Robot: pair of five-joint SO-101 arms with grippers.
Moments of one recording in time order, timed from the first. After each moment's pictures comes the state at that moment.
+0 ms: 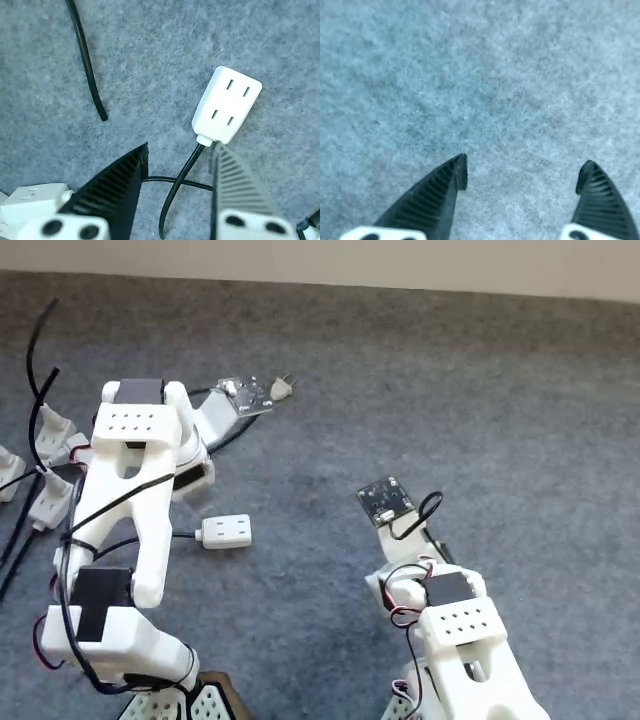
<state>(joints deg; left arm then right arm) -6.4 3.1 7.0 84.6 -55.8 -17.8 -53.9 78.0 49.9 18.3</state>
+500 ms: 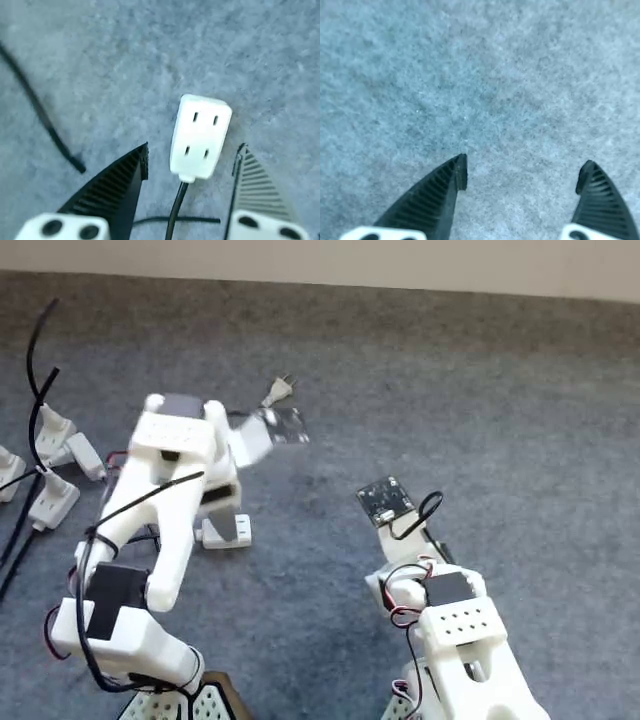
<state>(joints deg) 1.3 3.8 17.5 74.8 -61.7 -17.8 -53.9 78.0 49.9 18.3</state>
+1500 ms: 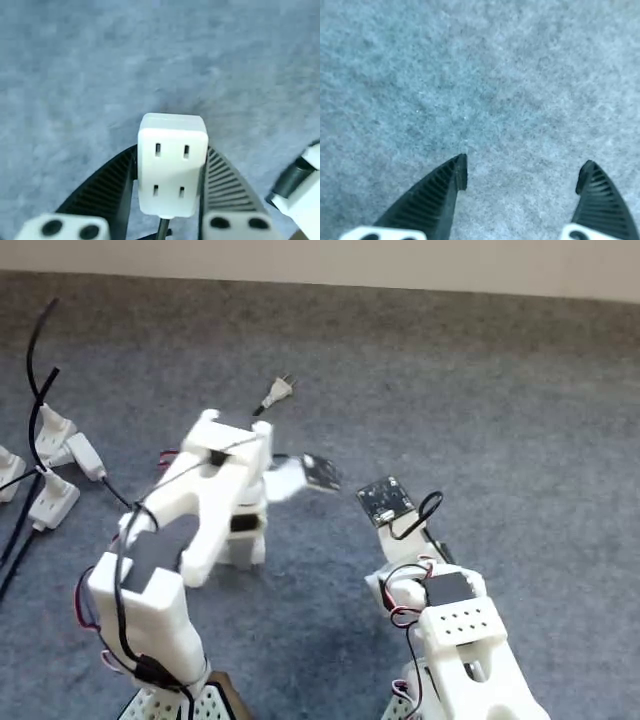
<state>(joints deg) 11.7 16.7 13.0 88.4 -61.7 -17.8 -53.9 78.0 49.9 18.3</state>
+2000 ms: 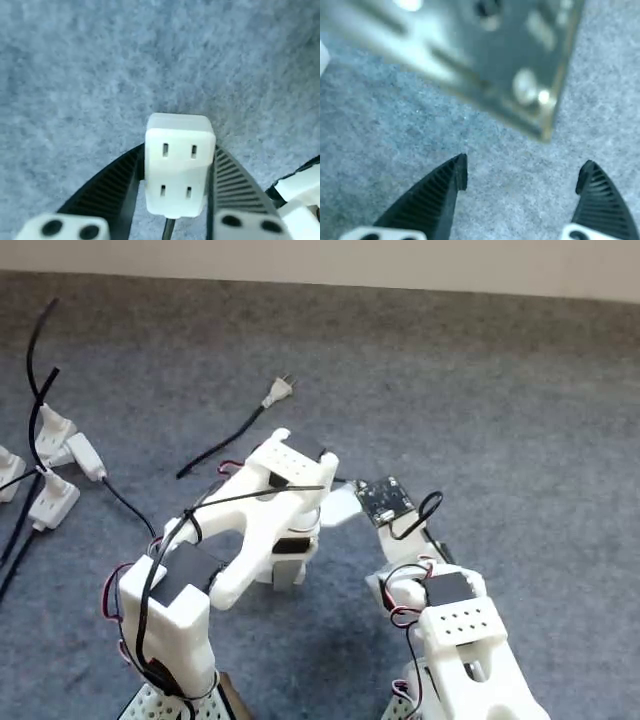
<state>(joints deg) 24.5 17.0 11.9 86.8 -48.7 -17.8 -53.9 78.0 49.9 18.3</state>
